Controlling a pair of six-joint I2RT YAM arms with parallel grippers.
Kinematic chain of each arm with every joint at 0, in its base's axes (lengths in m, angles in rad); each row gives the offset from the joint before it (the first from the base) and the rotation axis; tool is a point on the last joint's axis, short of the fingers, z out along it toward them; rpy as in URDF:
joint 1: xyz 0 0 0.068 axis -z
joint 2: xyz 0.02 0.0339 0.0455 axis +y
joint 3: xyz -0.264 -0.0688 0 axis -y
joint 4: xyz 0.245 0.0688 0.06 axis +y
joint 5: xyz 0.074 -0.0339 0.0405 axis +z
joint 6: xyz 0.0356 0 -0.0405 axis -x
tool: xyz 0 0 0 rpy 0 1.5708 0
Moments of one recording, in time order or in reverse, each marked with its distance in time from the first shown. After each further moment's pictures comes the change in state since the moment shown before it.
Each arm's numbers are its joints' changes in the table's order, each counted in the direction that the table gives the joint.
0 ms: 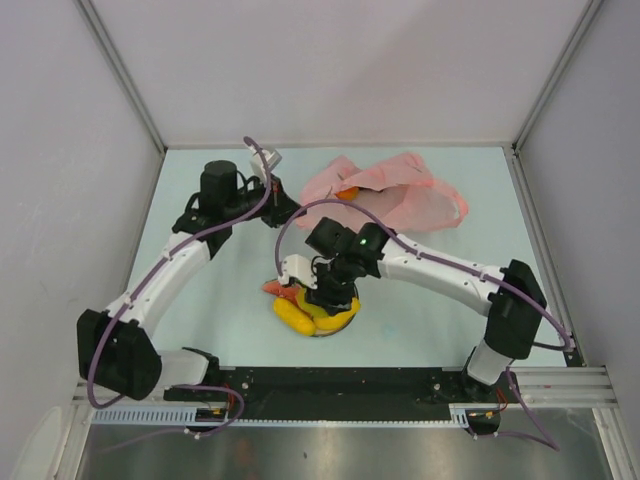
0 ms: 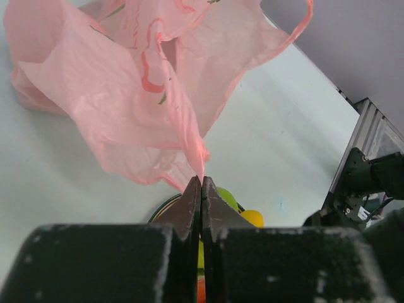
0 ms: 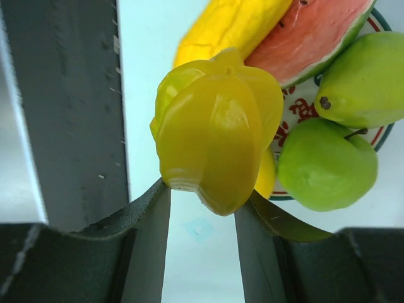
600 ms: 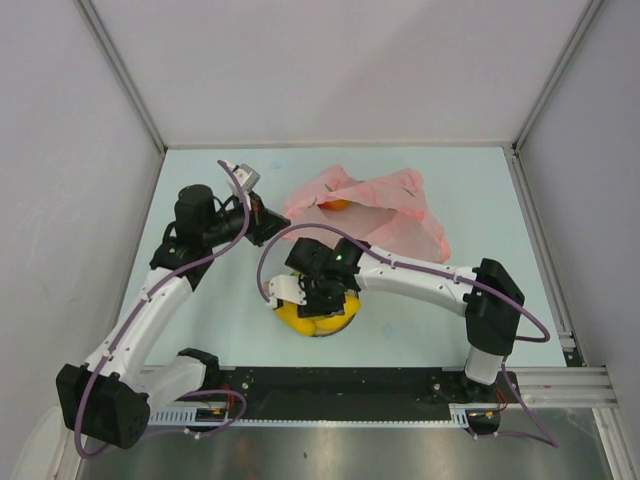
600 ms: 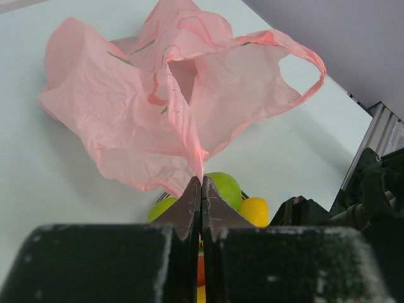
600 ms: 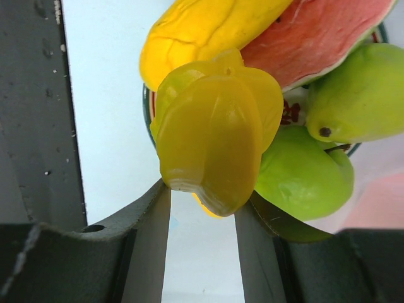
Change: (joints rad) left arm -0.048 -0.282 -0.187 -0.013 0.032 -0.025; right arm -0.119 0.119 0.043 0.018 -0.237 0.108
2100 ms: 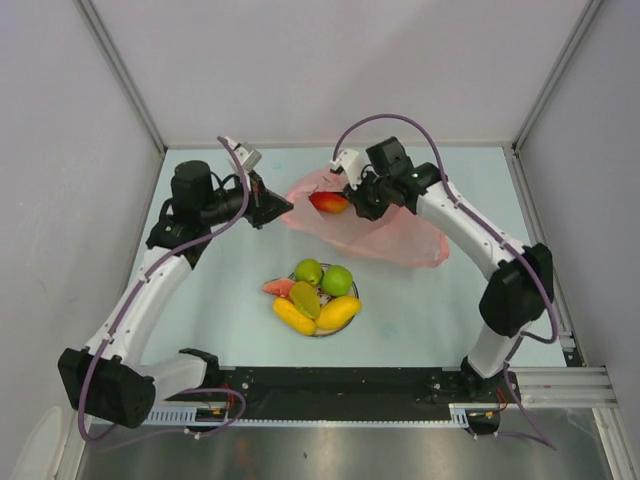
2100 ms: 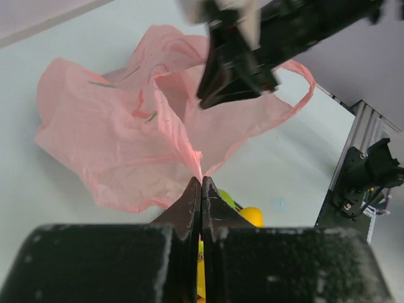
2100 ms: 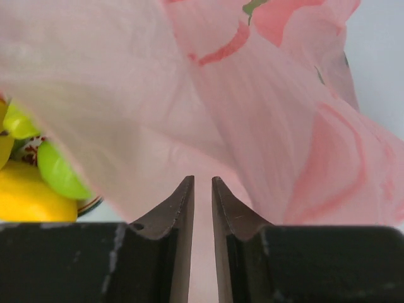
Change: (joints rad) left arm -0.018 0.105 0.188 0.081 -0.087 -0.039; right arm 0.558 -0.068 0.140 -0.190 0.071 -0.209
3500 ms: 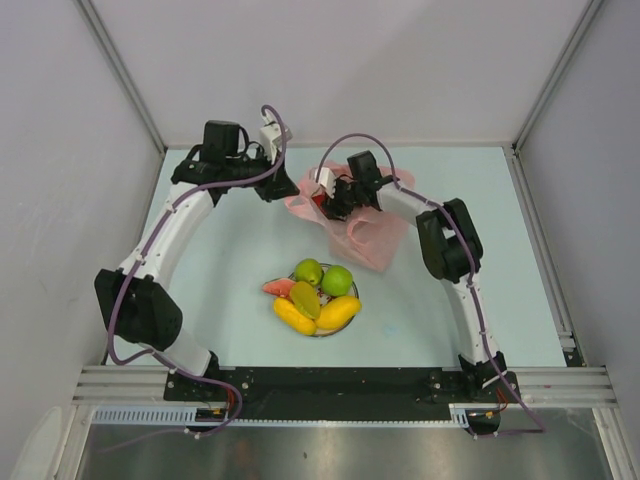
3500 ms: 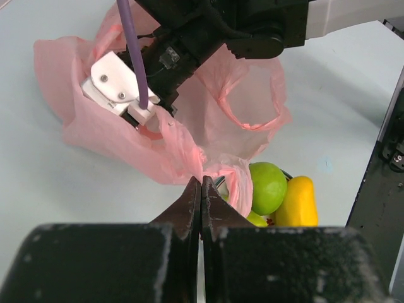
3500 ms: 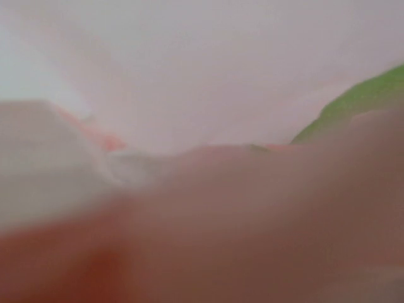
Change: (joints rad) left arm -0.002 0.430 0.469 0.419 -0.023 -0.370; right arm 0.091 0.636 0.185 -0.538 0.375 0.411
